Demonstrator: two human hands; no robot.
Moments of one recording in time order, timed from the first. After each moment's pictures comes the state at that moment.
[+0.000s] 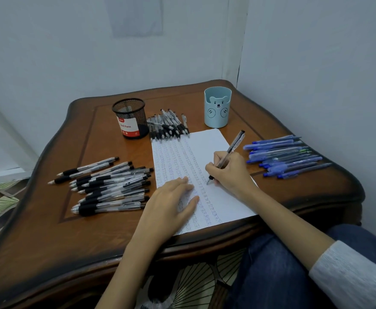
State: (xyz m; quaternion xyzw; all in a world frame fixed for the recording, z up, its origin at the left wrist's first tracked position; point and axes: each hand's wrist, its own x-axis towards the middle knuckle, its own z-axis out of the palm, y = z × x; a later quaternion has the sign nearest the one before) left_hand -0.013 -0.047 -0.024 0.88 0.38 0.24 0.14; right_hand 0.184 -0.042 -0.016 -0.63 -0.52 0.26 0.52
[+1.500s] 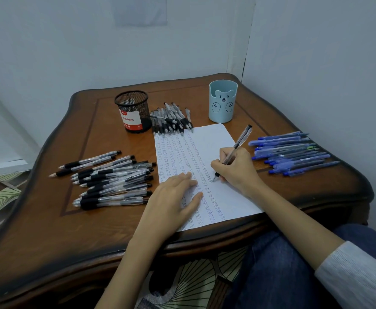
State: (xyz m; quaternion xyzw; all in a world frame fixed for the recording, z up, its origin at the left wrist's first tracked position) left_hand -0.011 -0.048 -0.021 0.88 0.39 0.22 0.14; right_hand 0.185 -0.040 -0.015 -0.62 -0.51 0.27 0.53
